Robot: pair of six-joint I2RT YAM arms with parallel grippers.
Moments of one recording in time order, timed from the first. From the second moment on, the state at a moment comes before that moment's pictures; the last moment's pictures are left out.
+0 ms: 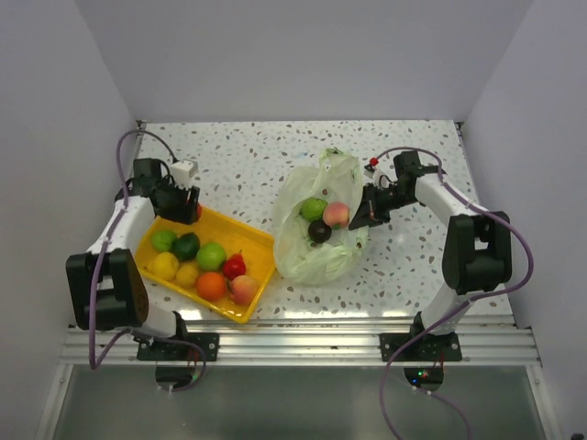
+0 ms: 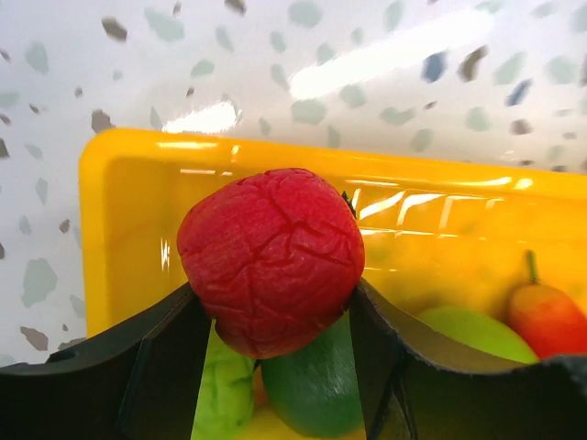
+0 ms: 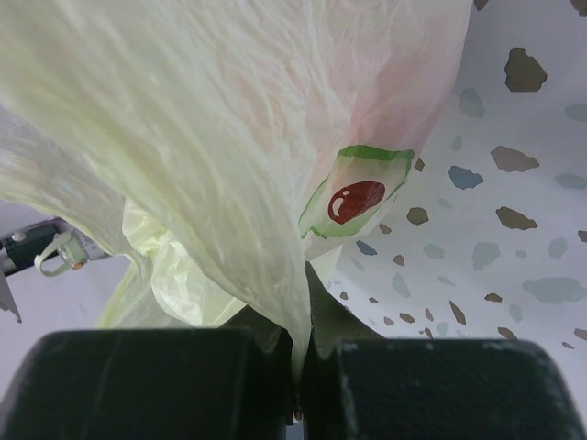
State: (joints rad) left arm 0.14 1.51 0.99 -0.53 0.24 0.35; right arm 0.10 1.73 1.22 -0.84 -0.82 0.10
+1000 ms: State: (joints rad) left arm -0.66 1.58 1.30 -0.46 0.61 0.15; right arm 0.12 1.73 1.22 -0.83 -0.82 0.11
